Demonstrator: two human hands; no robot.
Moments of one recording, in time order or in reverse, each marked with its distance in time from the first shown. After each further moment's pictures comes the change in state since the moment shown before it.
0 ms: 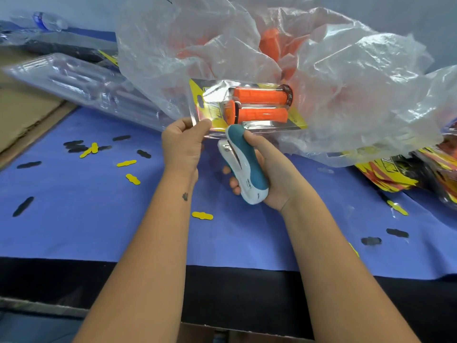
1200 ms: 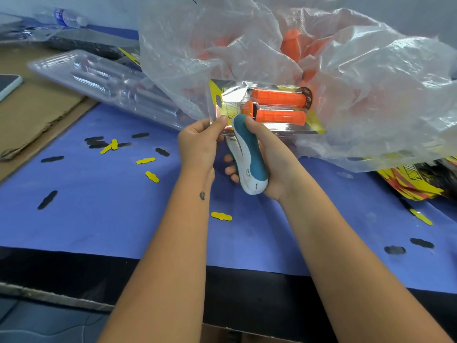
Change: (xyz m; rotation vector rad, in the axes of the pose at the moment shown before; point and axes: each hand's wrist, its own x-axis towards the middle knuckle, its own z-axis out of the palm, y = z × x) left_hand 0.002 -0.001 -0.007 -0.035 -0.006 -0.032; right_hand 0.024 -0.011 0.030 -0.036 0.059 0.034
